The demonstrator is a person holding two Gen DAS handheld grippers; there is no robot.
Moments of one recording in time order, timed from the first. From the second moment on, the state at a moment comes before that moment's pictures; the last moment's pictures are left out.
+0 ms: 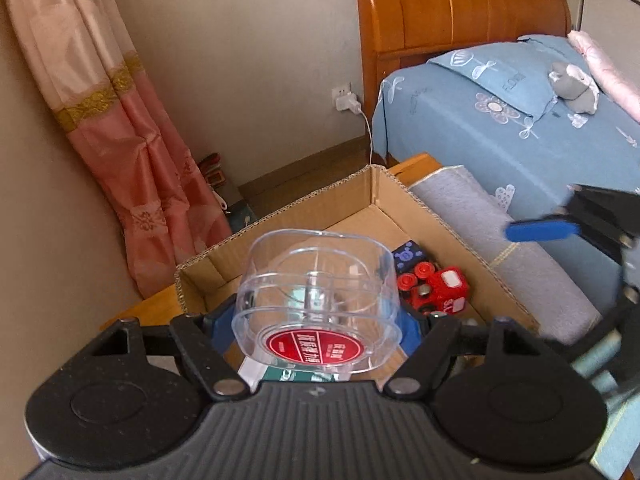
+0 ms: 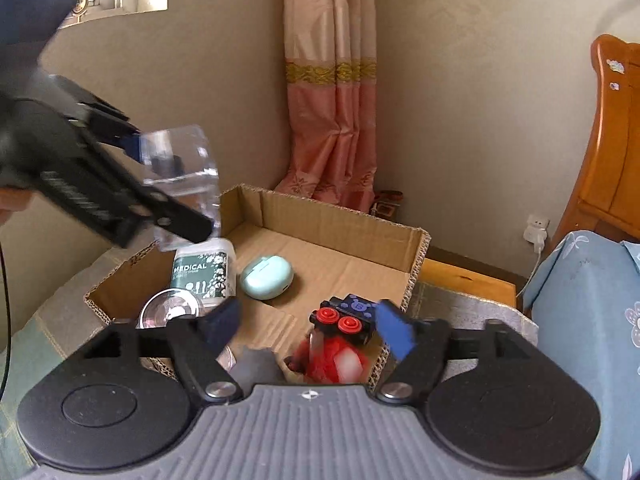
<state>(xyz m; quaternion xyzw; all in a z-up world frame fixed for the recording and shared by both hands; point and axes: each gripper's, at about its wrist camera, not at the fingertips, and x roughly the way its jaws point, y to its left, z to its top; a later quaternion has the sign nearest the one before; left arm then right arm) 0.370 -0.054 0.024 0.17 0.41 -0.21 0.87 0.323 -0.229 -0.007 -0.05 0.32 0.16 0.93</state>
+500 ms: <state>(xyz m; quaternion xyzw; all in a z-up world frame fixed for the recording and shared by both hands) 0.433 -0.101 -0.019 0.19 0.47 -0.19 0.84 0.278 -0.241 -0.004 -0.05 0.32 0.14 0.93</state>
